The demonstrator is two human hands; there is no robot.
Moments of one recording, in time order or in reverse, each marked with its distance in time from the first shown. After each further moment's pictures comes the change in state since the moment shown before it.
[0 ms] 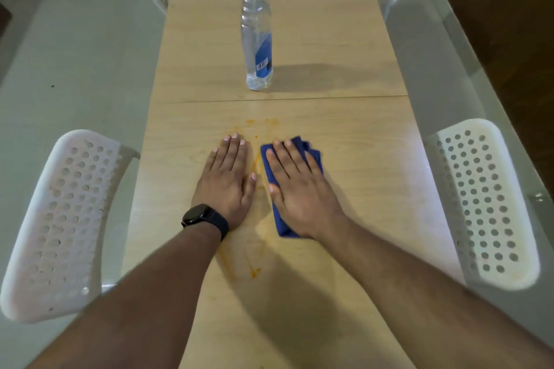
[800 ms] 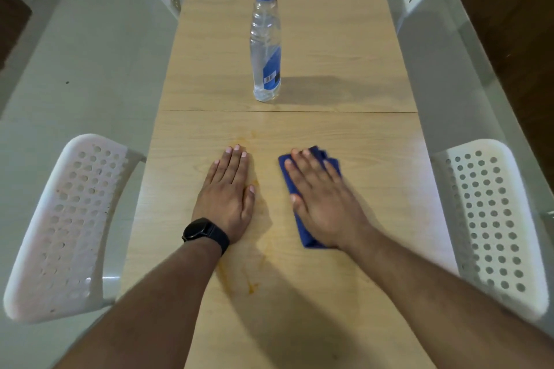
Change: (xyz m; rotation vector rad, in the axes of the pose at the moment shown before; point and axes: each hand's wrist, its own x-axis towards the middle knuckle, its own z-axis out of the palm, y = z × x) left_hand -0.001 0.002 -0.001 -0.016 0.003 -0.044; right_hand 0.002 0.047 -0.007 -0.012 -0.027 -0.102
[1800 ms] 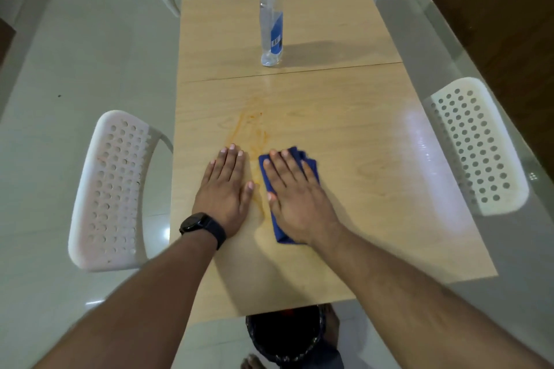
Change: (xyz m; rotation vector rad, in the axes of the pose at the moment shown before) left_hand -0.113 -0.054 -0.009 -0.010 -0.054 0.085; right_hand -0.069 -0.164 0.030 0.044 0.038 0.177
